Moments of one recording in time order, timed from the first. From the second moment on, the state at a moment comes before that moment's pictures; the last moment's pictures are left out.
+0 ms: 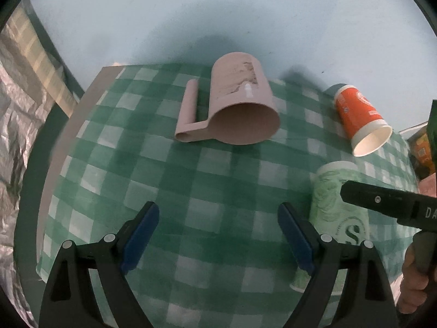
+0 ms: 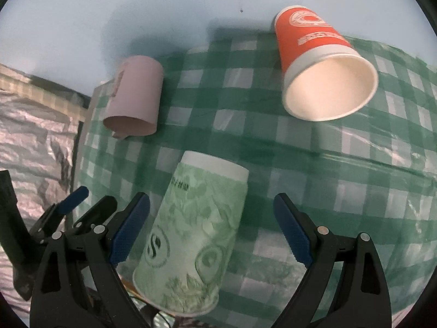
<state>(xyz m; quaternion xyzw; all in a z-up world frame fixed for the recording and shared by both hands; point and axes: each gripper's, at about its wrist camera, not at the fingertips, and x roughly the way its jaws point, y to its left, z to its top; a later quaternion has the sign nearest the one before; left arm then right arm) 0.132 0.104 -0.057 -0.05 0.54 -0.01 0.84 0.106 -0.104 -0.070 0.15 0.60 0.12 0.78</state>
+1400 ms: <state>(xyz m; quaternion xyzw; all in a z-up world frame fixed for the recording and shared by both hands) 0.089 0.095 -0.045 -0.11 0.50 -0.02 0.86 0.030 -0.083 0.001 -0.01 0.34 0.15 0.93</state>
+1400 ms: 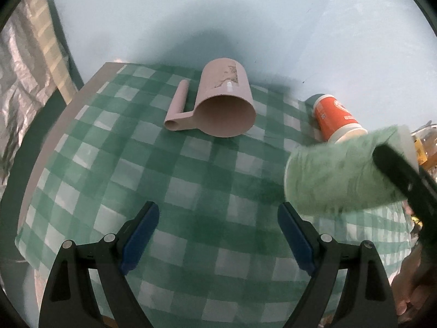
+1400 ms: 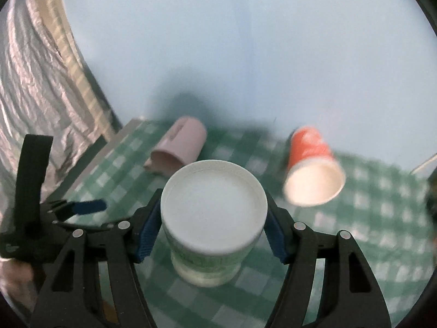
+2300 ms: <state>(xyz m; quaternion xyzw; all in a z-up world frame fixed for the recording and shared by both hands) 0.048 0.090 -0.072 -0.12 0.50 0.00 0.86 0.026 -0.063 -0.018 -0.08 0.37 0.14 0.91</state>
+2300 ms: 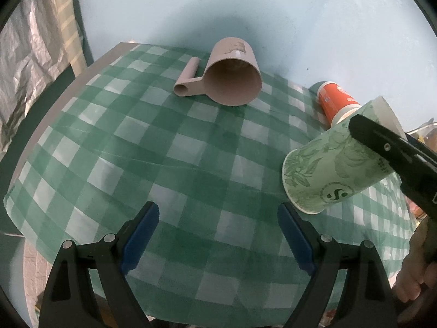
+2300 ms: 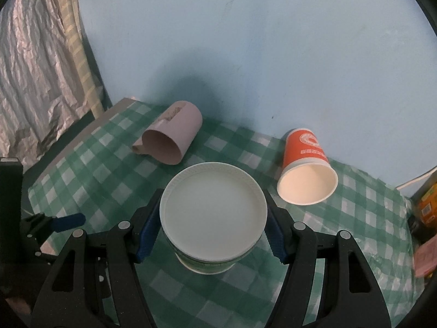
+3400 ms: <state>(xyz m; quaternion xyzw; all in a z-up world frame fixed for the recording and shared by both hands) -0.009 0.065 -0.008 -0.09 0.35 -0.01 0.93 -0.040 -0.105 0.030 -0.04 0.25 0.11 0.96</state>
